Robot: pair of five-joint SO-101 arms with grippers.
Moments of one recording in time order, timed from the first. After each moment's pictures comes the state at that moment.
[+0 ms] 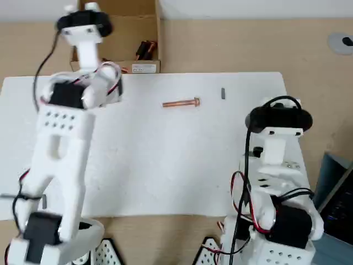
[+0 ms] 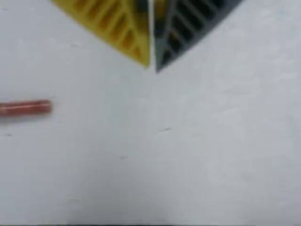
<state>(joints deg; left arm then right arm) 7.2 -12.7 1.4 67.1 0.5 8.9 -75.2 42.0 90.8 -3.4</state>
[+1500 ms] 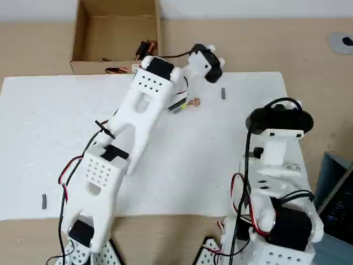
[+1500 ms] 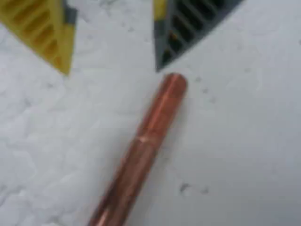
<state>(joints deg) 23.6 44.4 -48.2 85.0 -44.4 8.9 -75.8 42.6 90.8 -3.4</state>
